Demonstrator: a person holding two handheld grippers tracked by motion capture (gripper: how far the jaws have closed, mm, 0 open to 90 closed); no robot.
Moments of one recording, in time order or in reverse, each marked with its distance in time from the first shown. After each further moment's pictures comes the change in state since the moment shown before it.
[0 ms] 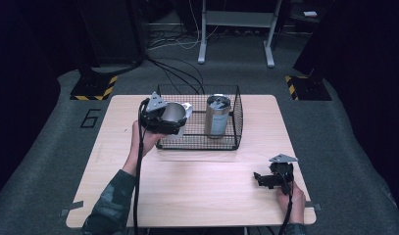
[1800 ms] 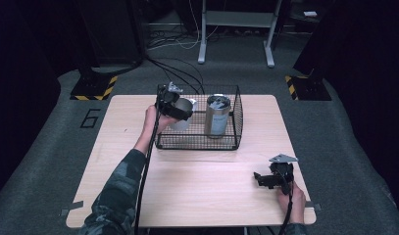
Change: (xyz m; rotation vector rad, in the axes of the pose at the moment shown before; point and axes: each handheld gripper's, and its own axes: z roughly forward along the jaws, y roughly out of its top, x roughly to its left) left arm 0.038 0.004 0.092 0.277 -0.002 -0.031; right arm 0.000 0.000 0.000 -0.002 -0.001 0.002
